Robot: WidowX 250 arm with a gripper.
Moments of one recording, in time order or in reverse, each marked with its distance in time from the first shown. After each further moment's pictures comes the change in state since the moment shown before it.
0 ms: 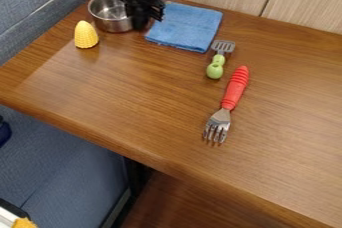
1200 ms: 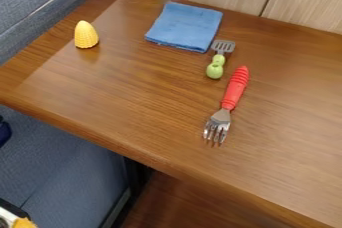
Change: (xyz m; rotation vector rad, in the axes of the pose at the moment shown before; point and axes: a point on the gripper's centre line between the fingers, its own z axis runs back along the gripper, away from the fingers) arm 0.034 -0.075 0.109 -0.008 -0.126 0.047
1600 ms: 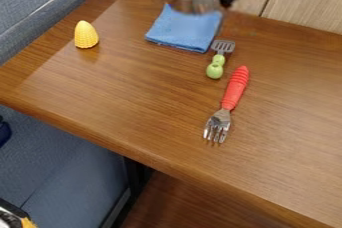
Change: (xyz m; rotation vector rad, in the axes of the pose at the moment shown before) arm -0.029 -0.086 0.020 -0.081 0.005 -0.045
